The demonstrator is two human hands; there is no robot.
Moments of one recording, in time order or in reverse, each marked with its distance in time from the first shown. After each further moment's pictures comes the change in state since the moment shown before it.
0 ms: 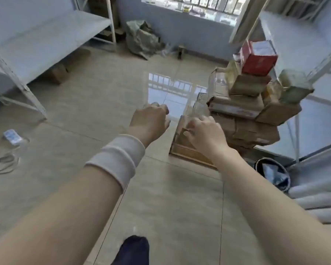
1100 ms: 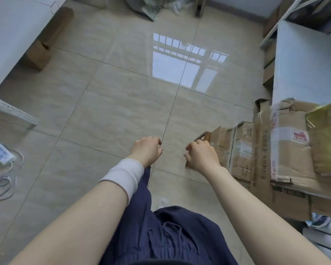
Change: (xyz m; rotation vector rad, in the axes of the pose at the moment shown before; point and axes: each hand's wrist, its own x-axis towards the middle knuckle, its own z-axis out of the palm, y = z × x) left_hand 0.365 -0.230 0.127 -0.135 -0.550 -0.176; right_hand 0.423 -0.021 0.133 0.028 -0.469 0.133
